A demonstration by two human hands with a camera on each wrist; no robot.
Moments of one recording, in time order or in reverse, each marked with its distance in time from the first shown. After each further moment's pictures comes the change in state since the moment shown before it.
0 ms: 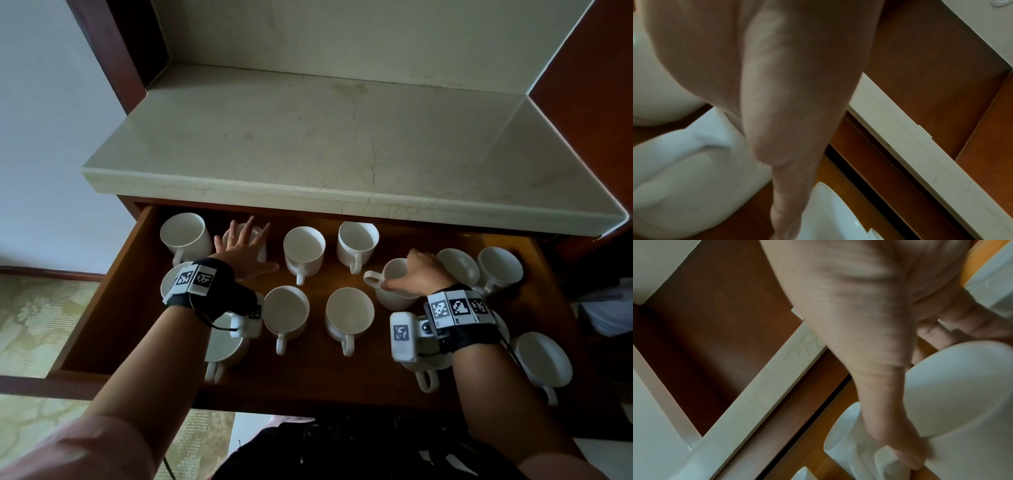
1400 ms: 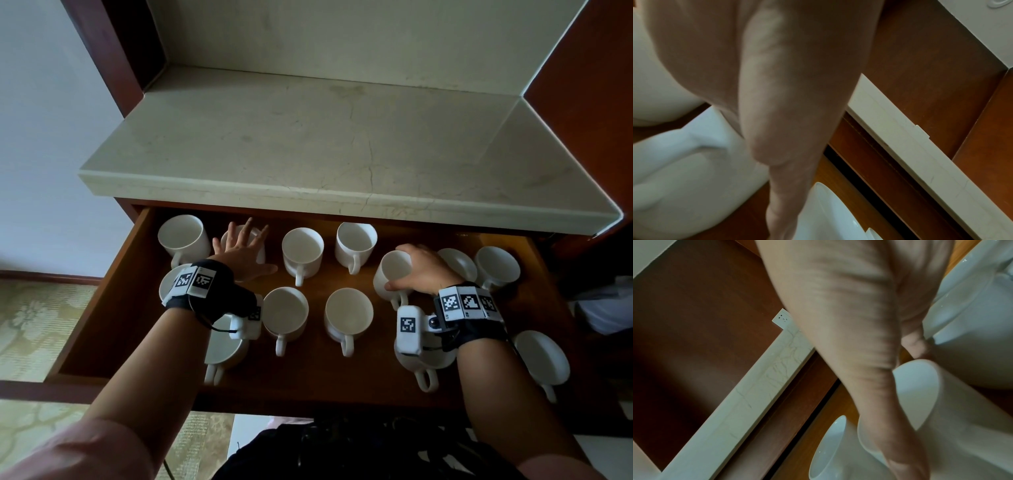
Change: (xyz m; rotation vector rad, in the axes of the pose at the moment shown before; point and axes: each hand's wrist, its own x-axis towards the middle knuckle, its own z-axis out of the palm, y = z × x) left_hand 0.001 0.000 0.000 0.007 -0.004 -0.007; right_hand 0.010 0.017 0.000 0.153 -0.013 -0.114
